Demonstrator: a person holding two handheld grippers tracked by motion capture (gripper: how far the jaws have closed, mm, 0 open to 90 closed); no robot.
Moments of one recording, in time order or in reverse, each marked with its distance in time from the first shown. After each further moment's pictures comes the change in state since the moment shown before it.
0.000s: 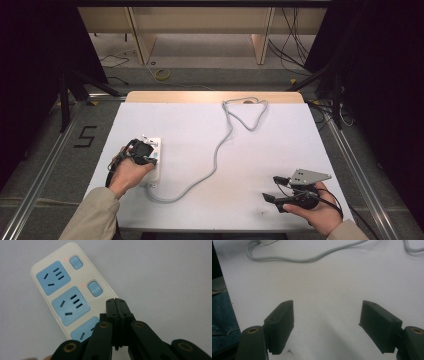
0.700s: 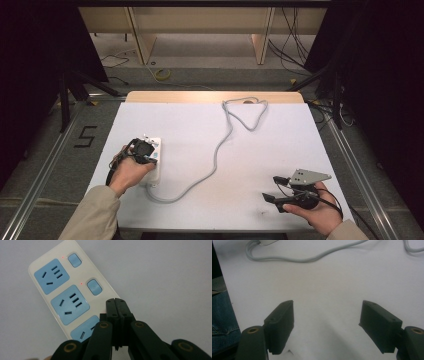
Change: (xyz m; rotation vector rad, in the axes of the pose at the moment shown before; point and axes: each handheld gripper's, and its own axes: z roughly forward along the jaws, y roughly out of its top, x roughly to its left) left arm 0.000 0.003 0.001 0.037 0.000 0.014; right arm 0.000 0.000 0.000 -0.001 -0.002 0.002
